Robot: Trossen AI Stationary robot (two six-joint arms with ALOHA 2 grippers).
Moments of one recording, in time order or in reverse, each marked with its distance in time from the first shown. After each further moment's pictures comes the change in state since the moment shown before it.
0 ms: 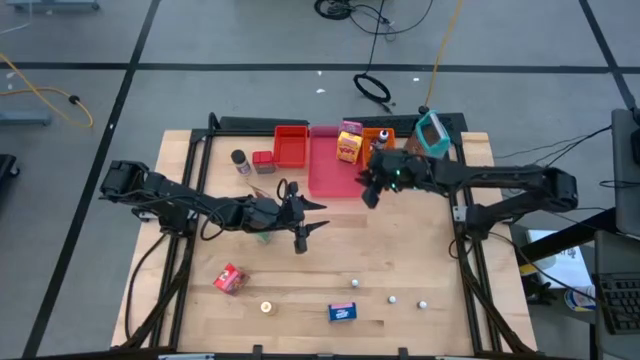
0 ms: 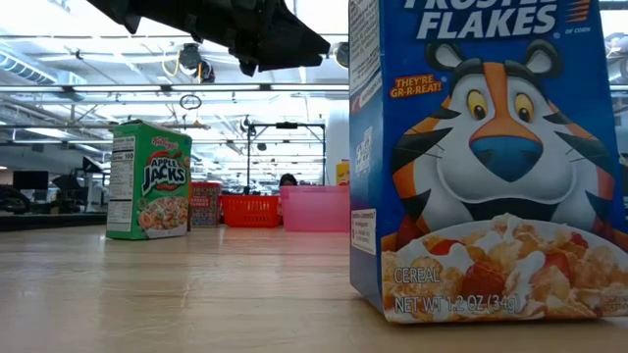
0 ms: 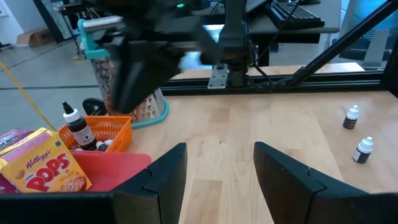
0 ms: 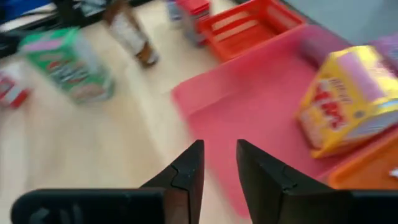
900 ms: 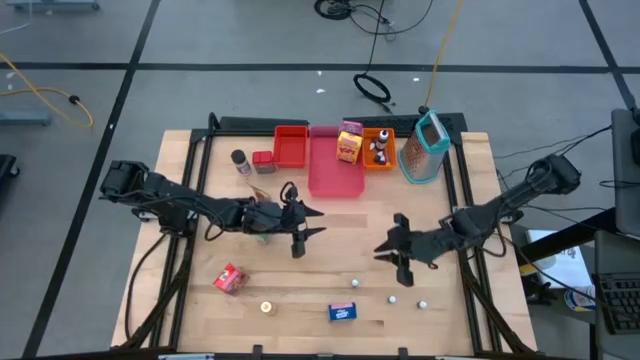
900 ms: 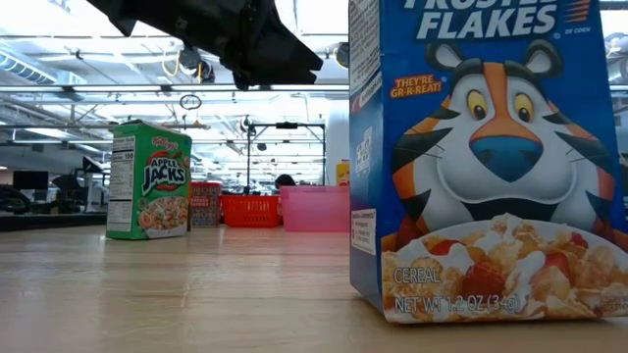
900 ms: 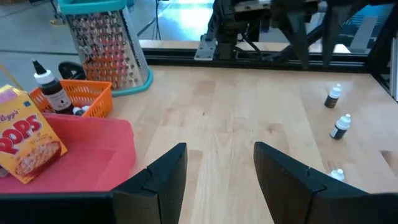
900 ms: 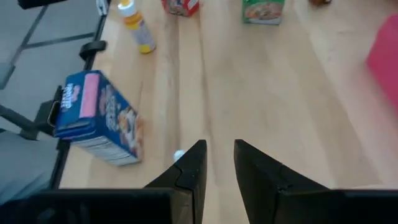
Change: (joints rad) left arm -0.014 0.000 0.000 -0.114 0.044 -0.122; right arm 0.719 -0.112 -0.085 -0.100 0.195 0.268
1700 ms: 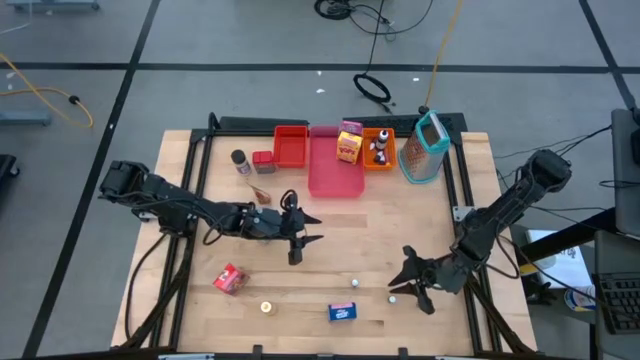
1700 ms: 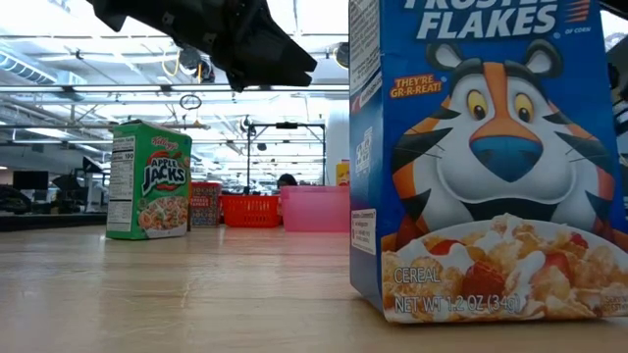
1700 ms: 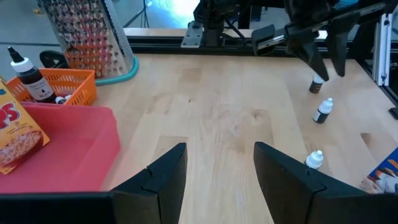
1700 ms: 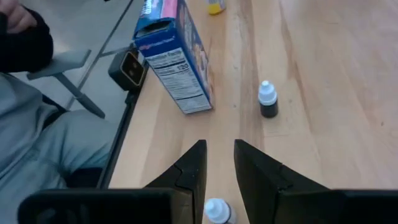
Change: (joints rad) left arm -0.043 0.000 0.000 -0.048 -0.001 -0.025; right arm 0.310 0.041 -0.351 0.514 0.076 0.179
